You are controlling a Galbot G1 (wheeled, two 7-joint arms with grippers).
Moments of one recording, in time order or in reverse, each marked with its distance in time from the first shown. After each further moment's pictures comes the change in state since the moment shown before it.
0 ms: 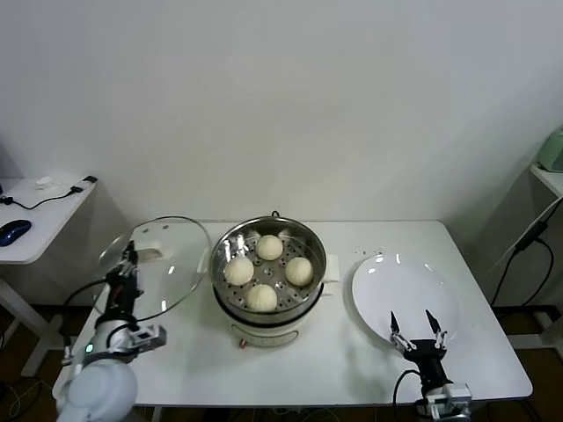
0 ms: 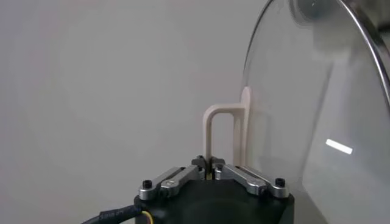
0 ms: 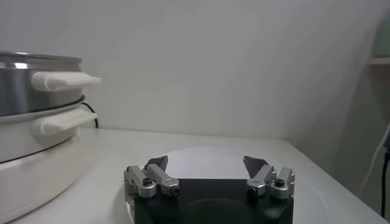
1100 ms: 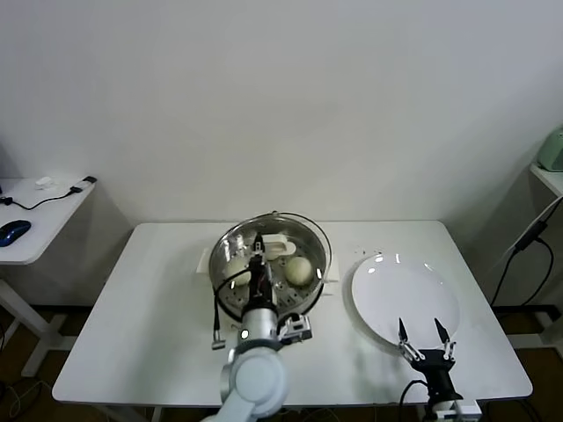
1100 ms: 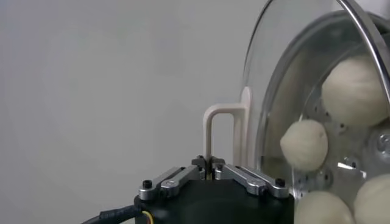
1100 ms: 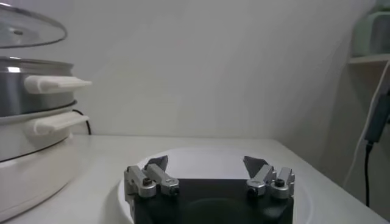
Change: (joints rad) left arm -0.283 -0.367 0.573 0.128 0.504 0.261 0.201; right arm -0.043 -0.012 0.011 -0.028 0.054 0.106 0.013
